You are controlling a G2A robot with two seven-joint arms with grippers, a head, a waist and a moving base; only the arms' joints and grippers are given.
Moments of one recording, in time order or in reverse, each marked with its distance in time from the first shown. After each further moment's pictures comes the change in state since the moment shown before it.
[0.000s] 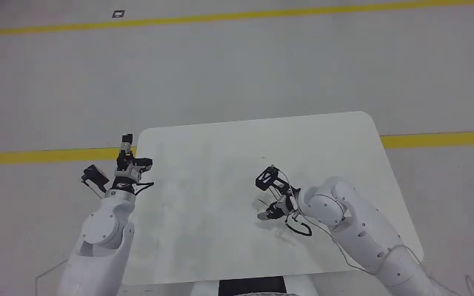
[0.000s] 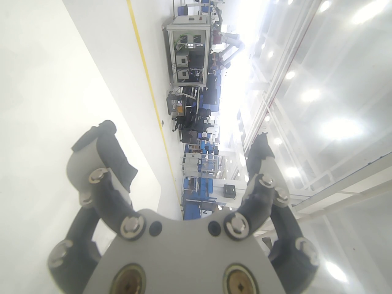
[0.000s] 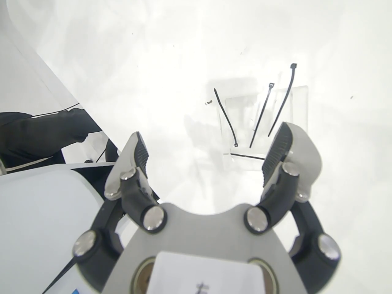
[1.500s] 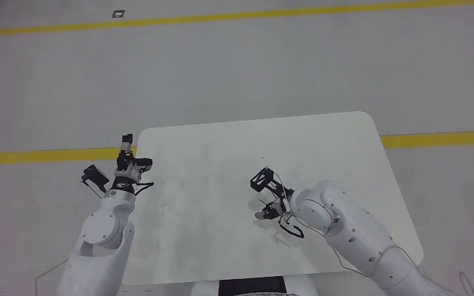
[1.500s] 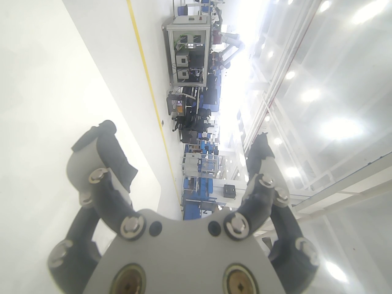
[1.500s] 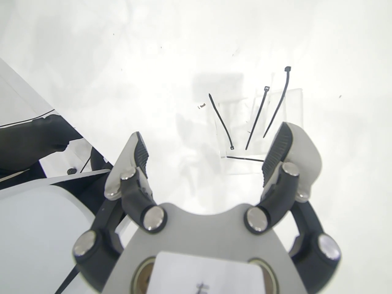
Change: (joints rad) left arm 0.000 0.000 0.000 0.000 0.000 0.000 0.000; right arm 0.018 -0.010 -0.076 -0.012 -0.117 0.099 -0.018
